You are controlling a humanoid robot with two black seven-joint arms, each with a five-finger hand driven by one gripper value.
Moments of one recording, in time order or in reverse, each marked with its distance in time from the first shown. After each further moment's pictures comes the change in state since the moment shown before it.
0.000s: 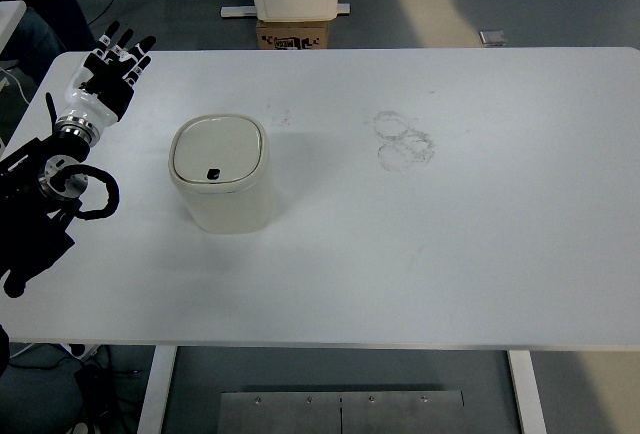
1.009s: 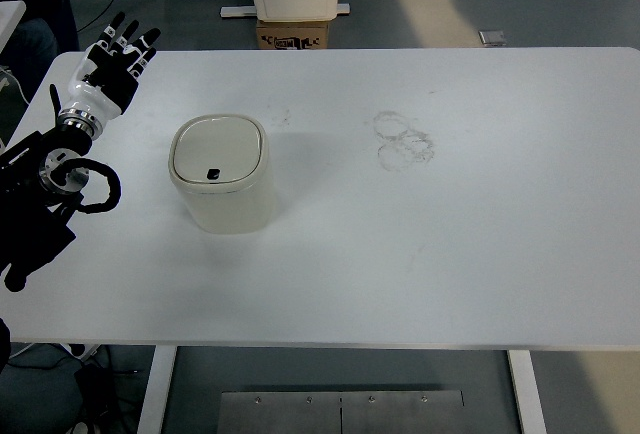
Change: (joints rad) left arm -0.018 -0.001 0.001 -0.011 0.003 -0.010 0.010; right arm 0.000 0.000 0.000 0.000 0.000 0.000 0.000
